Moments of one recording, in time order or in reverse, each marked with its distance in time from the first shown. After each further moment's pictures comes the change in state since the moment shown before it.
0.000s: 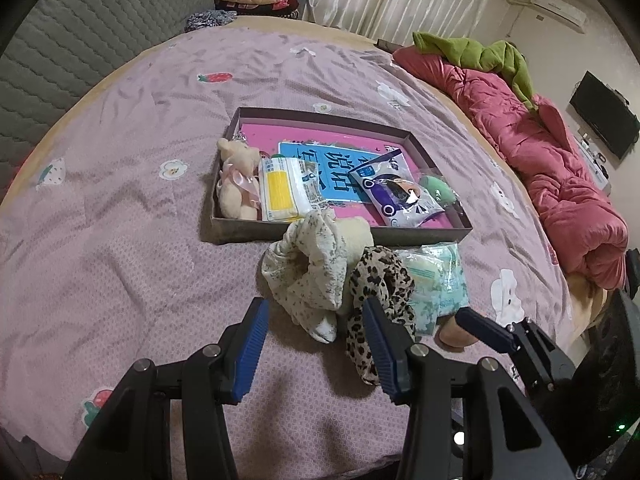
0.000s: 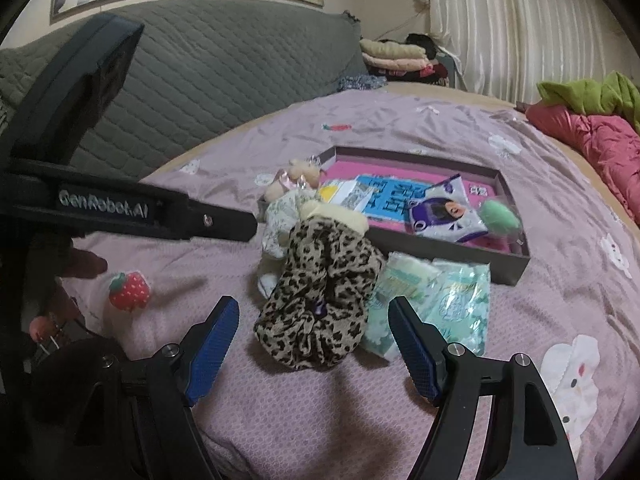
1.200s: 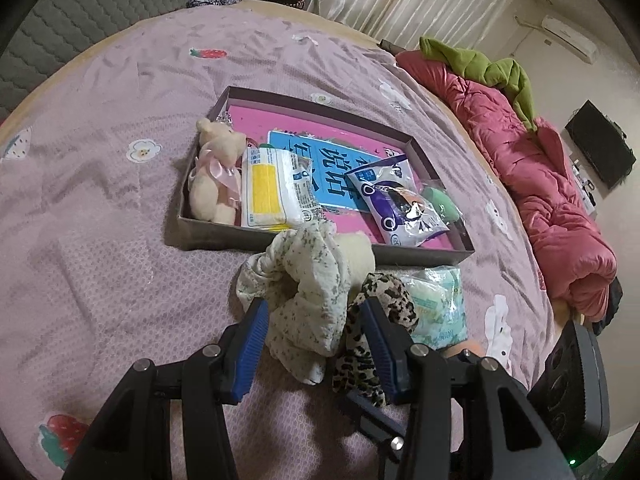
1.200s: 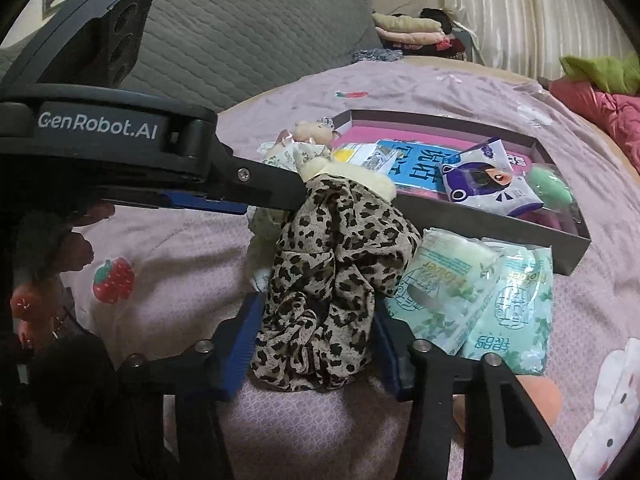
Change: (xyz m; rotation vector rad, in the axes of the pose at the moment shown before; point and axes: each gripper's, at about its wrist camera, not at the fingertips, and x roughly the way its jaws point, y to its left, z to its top) left arm 0.045 0.012 0.016 -0.092 0.018 -0.102; right arm 0.057 -0.011 -0.003 0.009 0.064 0.087
